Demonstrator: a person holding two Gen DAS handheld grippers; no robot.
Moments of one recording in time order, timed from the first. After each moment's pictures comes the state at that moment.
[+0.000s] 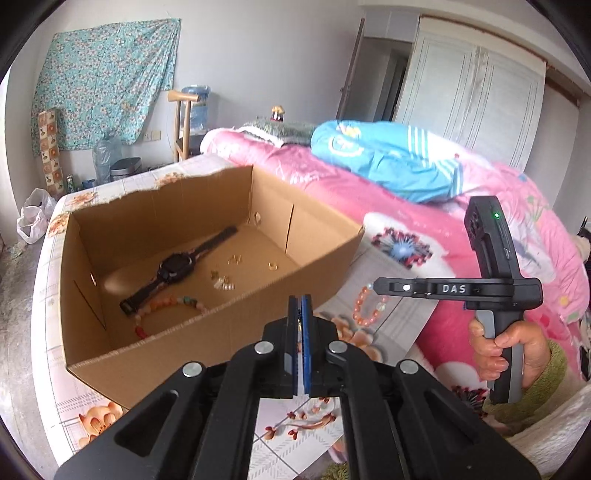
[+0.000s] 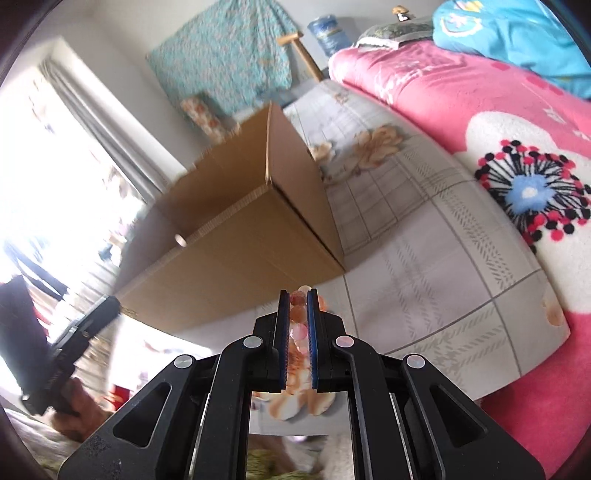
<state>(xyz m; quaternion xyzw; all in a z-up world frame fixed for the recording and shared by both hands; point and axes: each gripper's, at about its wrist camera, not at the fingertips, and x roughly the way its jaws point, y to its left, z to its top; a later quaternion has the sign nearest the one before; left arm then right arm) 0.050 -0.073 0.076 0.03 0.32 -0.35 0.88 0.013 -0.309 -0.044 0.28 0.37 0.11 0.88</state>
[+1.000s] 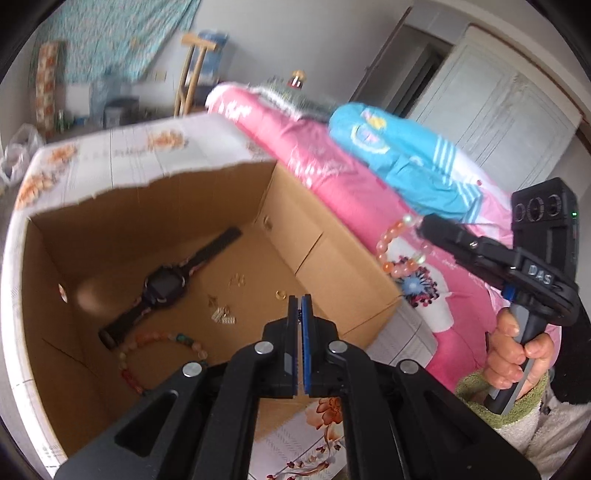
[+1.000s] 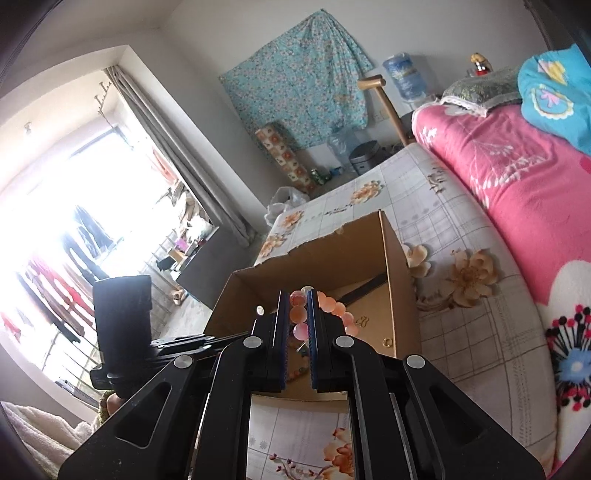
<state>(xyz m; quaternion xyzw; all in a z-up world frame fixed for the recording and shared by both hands) 0.160 -0.090 0.085 -0.03 0.45 -0.35 0.82 0.076 -0.305 0.052 0.26 0.28 0.23 0.89</state>
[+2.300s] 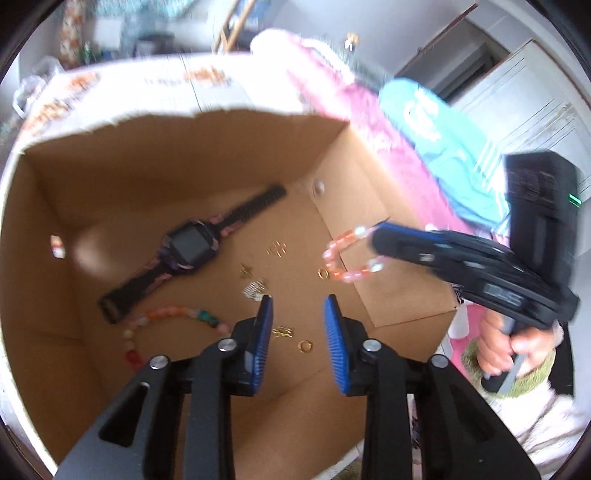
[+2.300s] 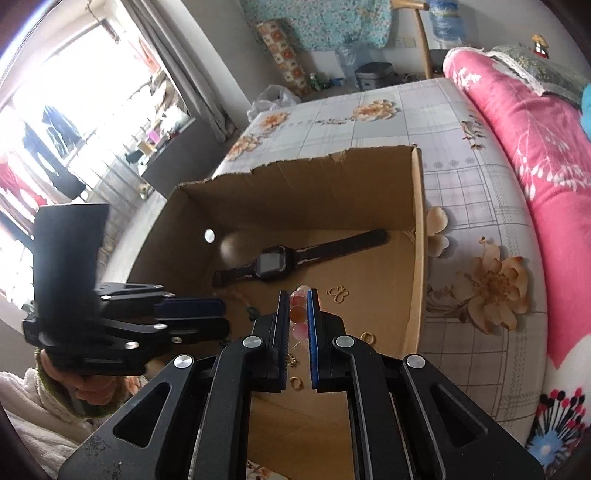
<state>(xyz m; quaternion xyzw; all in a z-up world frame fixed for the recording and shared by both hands) 0.184 -0.064 0.059 -0.08 0.53 -0.30 0.79 0.168 -0.241 0.022 0.08 0.46 0.24 0.85</state>
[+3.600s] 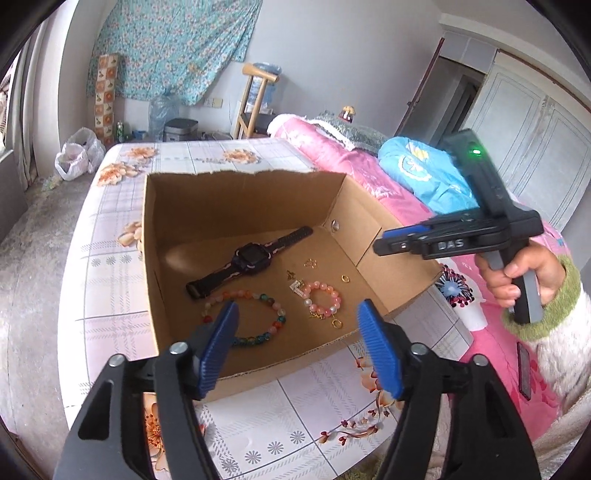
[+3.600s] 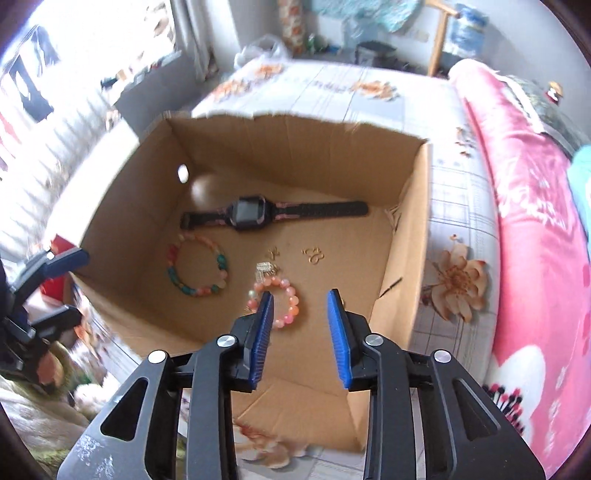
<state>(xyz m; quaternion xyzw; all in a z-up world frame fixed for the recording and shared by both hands) 0.079 -0.005 0.089 -0.05 0.38 -0.25 0.89 0.143 -0.224 0.039 -0.04 0.50 0.19 0.84</state>
